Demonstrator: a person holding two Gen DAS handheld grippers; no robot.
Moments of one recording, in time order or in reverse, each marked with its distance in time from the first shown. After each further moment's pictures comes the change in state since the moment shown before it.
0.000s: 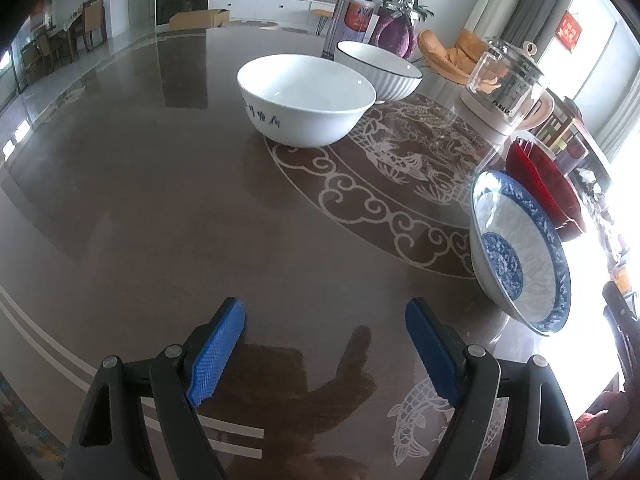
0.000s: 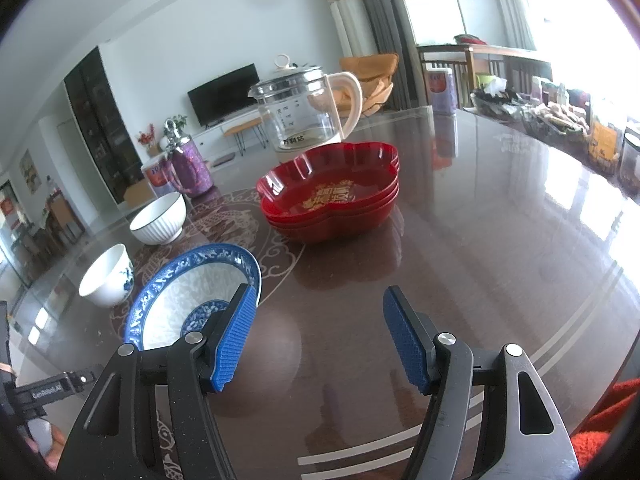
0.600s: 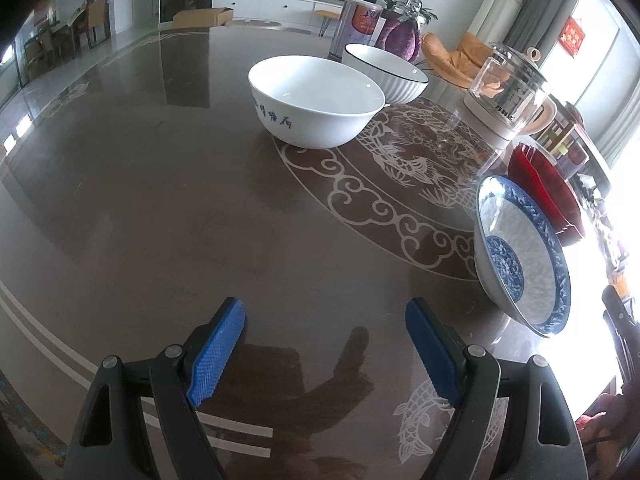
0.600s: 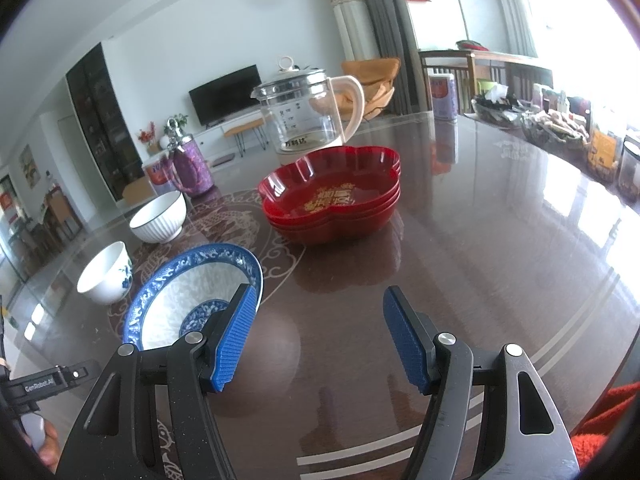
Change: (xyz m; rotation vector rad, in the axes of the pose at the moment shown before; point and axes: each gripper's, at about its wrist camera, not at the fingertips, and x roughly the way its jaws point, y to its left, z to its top) left arm -0.001 0.006 0.000 -0.017 -0.001 -0.002; right arm -0.001 0.003 0.001 -0.016 -0.006 -0.009
